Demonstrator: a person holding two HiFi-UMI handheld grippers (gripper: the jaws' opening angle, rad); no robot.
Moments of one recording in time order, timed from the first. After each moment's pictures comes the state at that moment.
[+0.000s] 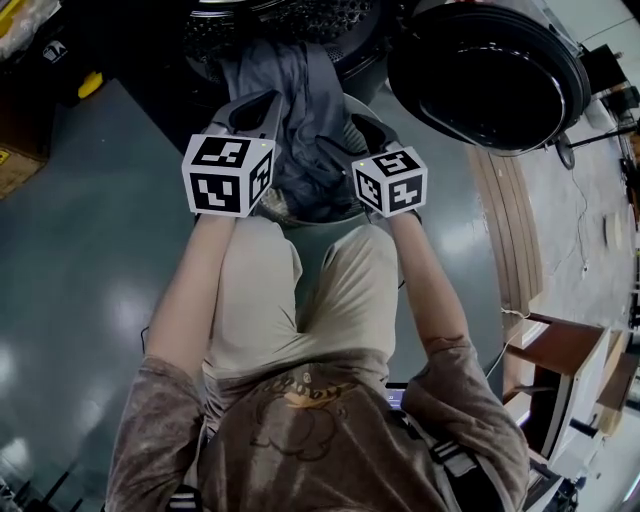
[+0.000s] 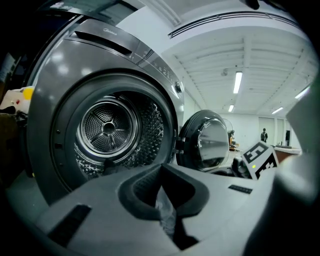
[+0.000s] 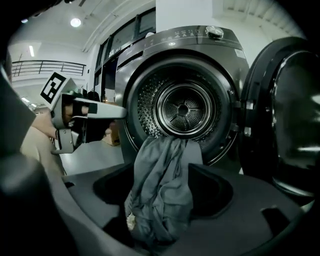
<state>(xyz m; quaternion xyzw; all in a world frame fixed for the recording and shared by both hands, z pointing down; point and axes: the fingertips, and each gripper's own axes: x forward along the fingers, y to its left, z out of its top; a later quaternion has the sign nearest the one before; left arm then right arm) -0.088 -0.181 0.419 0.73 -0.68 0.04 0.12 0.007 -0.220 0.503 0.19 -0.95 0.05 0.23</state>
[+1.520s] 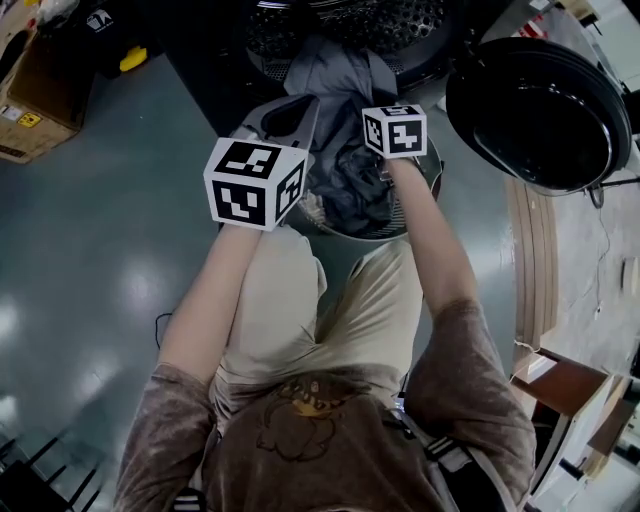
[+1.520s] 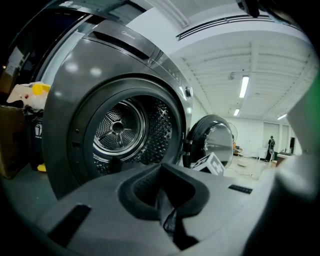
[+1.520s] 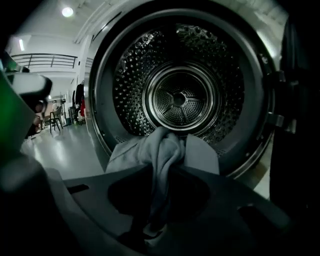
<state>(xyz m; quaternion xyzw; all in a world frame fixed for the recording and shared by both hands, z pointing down) -0.123 -0.161 0.418 0.71 -0.69 0.02 0.14 -0.098 -0.307 0.551 0.23 -0.94 0.05 0.26</state>
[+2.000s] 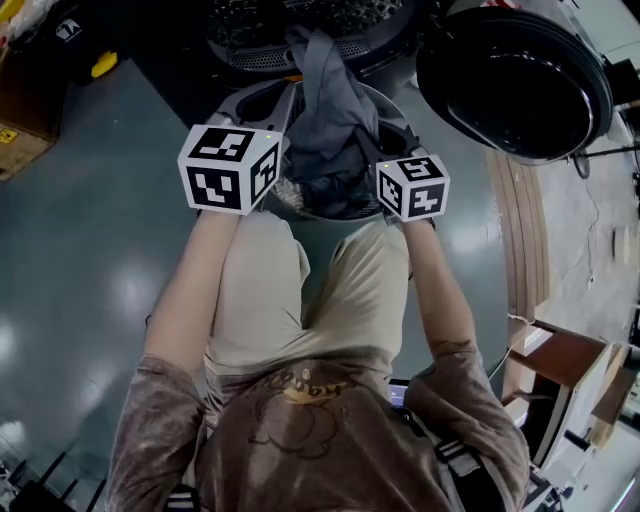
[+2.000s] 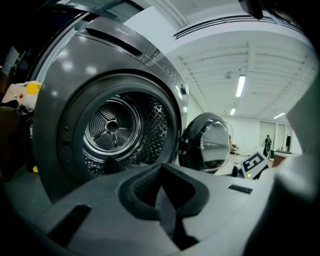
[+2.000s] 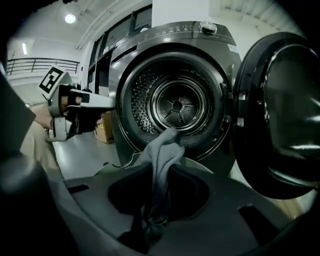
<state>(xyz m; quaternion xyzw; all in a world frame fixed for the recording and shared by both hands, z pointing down) -0.110 -0.172 0.420 0.73 -0.67 0.02 0.14 0.014 -0.227 0.522 0.23 -0.94 0.06 0.25</state>
